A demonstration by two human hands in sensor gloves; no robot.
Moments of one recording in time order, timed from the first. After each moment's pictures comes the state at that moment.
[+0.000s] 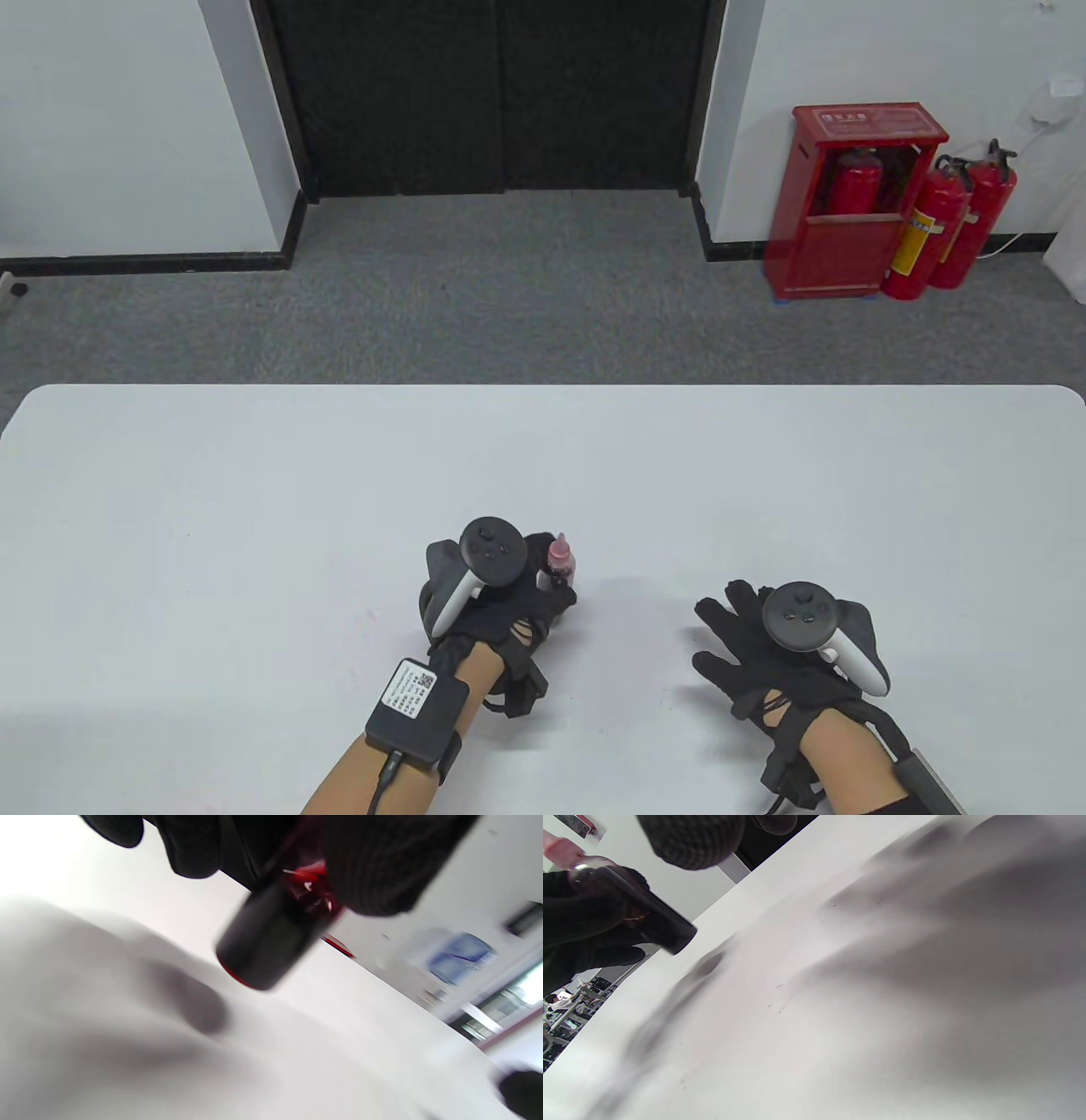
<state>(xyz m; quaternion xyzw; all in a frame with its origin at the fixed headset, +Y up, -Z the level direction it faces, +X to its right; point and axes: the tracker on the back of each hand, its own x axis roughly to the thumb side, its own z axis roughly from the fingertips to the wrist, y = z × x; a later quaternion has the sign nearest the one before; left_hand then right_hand) -0.102 -0.718 -0.412 -0.10 -0.01 0.29 0.95 0.233 -0.751 -0.335 0.05 0.22 0.92 0.32</state>
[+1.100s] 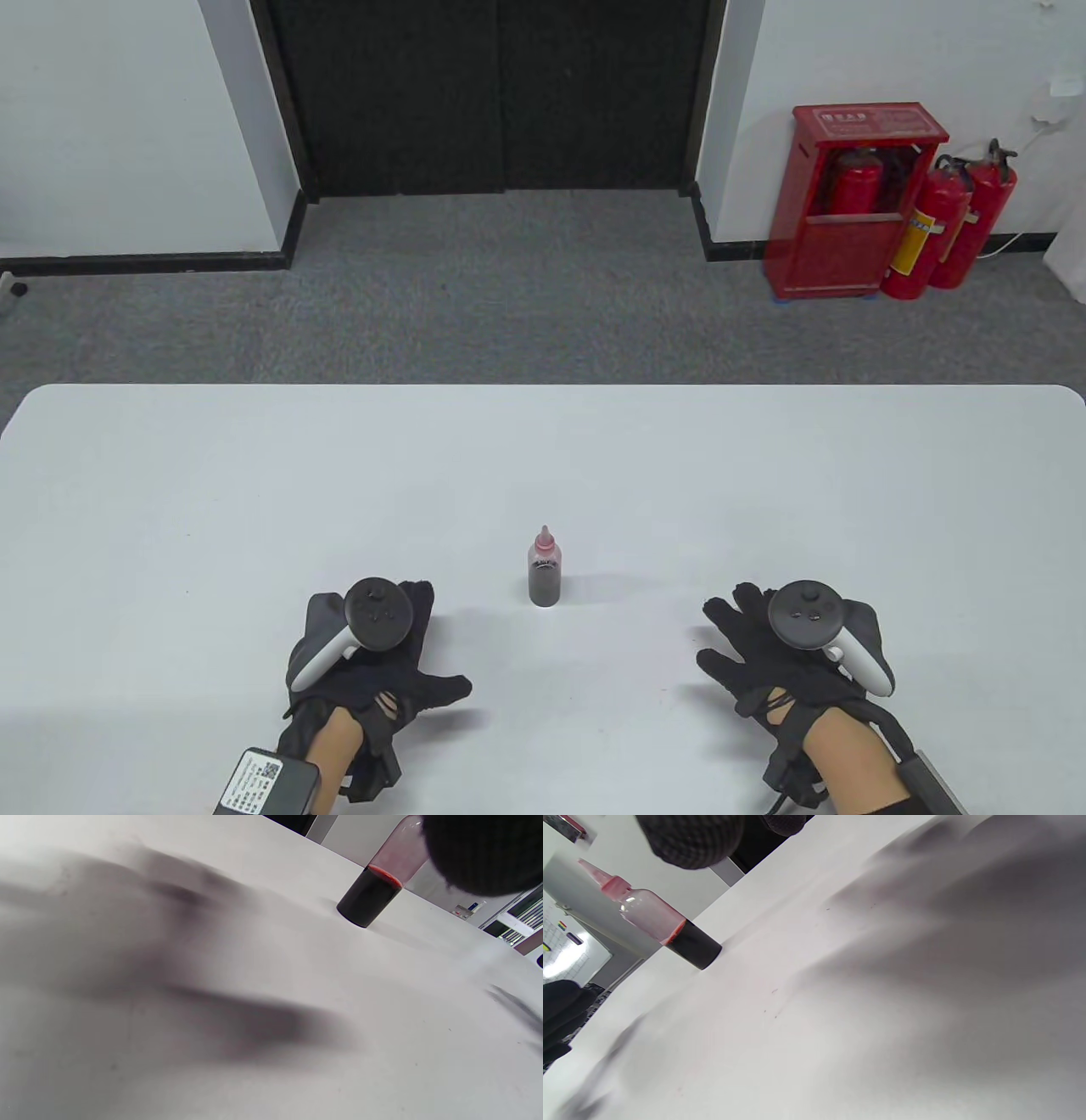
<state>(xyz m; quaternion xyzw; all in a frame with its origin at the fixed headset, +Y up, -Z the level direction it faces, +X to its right) -0.217 -0.743 -0.334 -0.21 -0.07 0.21 0.95 0.237 -0.752 -0.334 0.03 0.22 0.92 0.32</state>
